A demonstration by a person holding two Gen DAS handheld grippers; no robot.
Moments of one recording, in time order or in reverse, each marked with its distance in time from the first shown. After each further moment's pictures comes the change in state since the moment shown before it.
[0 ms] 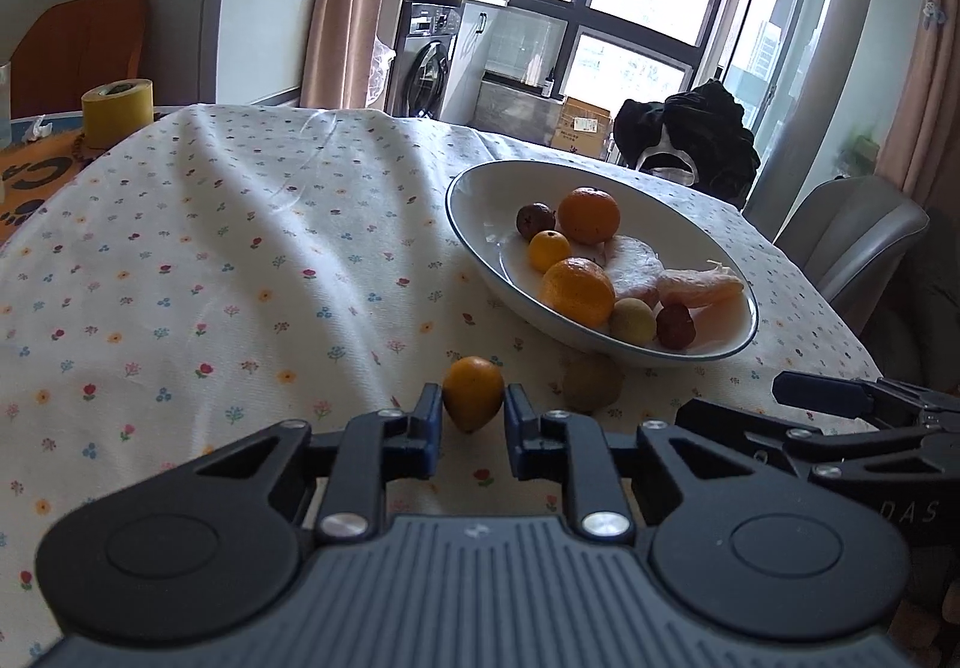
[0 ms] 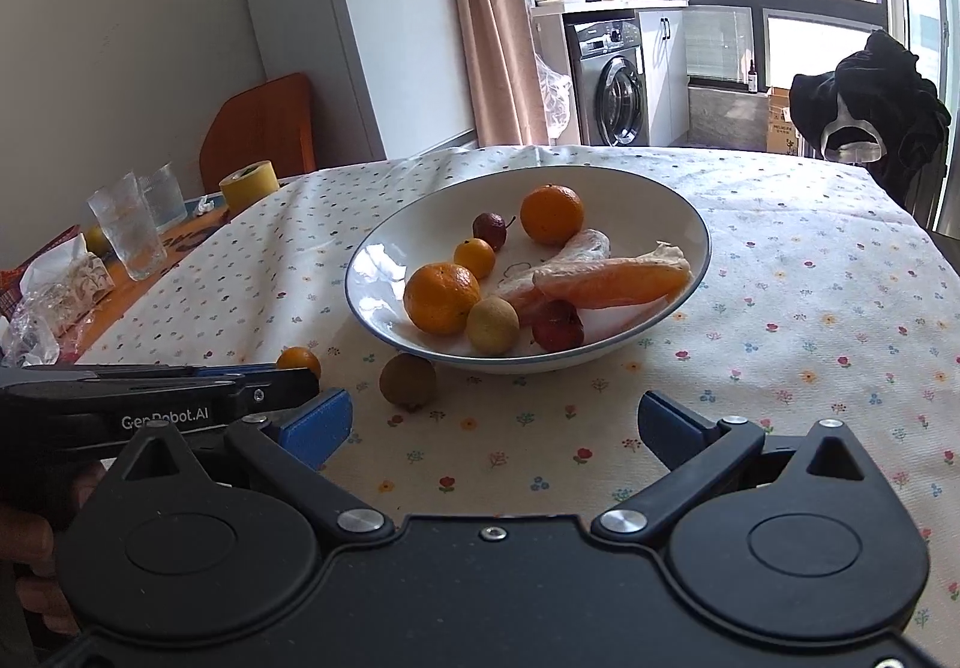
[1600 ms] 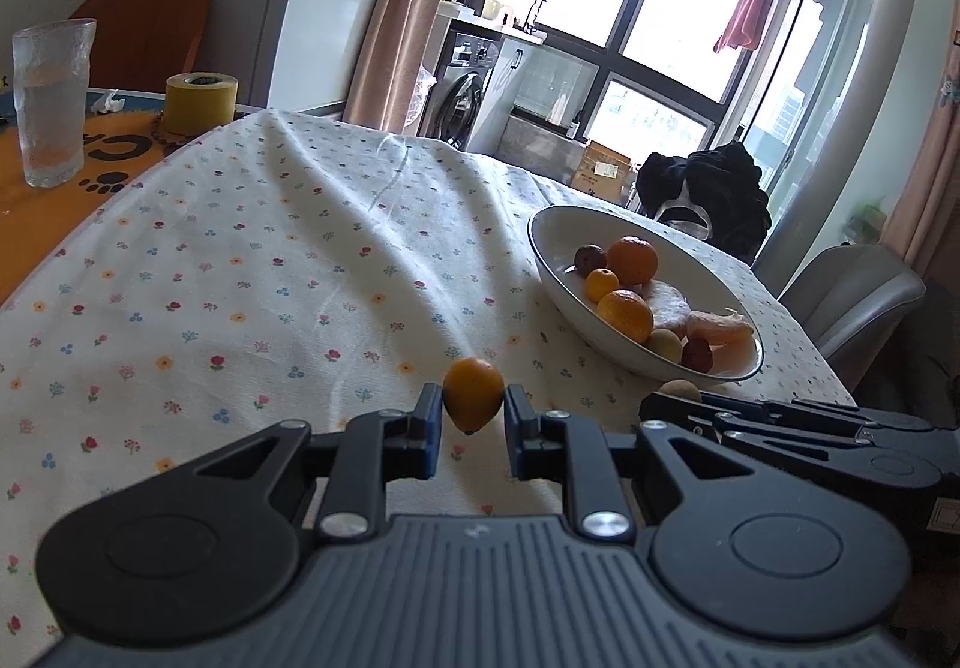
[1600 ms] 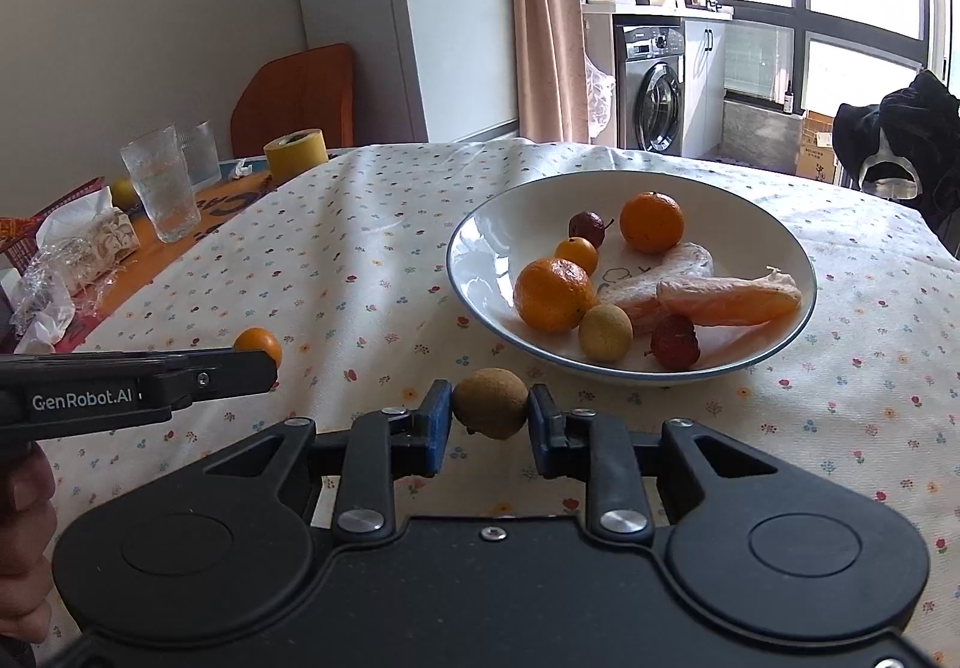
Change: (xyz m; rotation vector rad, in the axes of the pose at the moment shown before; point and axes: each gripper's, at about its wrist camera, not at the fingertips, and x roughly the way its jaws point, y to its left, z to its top) left arm -0.043 0.041 -0.007 -0.102 -0.063 -0.008; right arm 0.008 0.054 0.004 -0.105 0.018 0.014
